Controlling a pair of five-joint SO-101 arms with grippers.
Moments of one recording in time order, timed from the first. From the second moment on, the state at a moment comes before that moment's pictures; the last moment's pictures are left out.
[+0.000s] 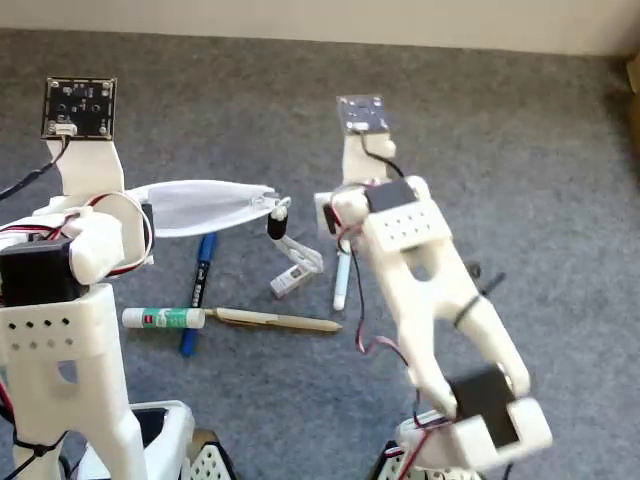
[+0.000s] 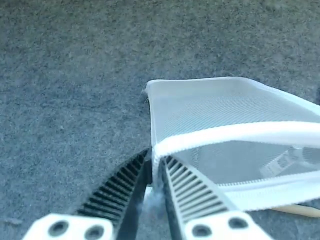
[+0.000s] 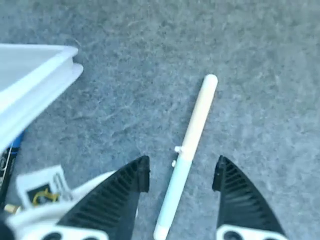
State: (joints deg) left arm -12.8 -38.2 11.7 88.0 1.8; right arm -23.1 -1.9 13.7 58.4 -8.1
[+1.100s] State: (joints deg) left arm -12.9 -38.2 12.0 88.0 1.8; right arm -18.5 37.4 -16.7 59.3 -8.1
